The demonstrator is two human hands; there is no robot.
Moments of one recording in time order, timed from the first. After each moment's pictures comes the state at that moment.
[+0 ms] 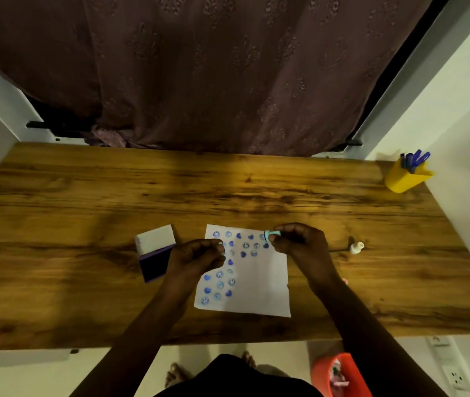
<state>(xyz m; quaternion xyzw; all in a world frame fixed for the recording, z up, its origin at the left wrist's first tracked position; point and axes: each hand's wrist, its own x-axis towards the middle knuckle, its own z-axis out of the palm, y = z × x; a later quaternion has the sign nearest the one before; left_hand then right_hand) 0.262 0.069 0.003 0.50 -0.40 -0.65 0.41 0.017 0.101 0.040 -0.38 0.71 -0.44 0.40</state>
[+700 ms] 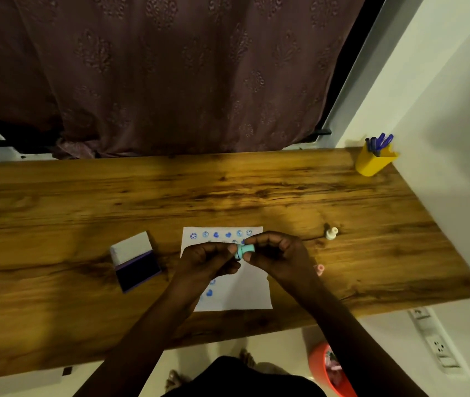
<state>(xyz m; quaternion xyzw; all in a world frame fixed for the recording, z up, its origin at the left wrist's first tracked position) 0.209 0.087 0.027 0.41 -0.46 -0.71 0.34 0.019 0.147 0.053 -0.48 0.61 -0.48 0.41</state>
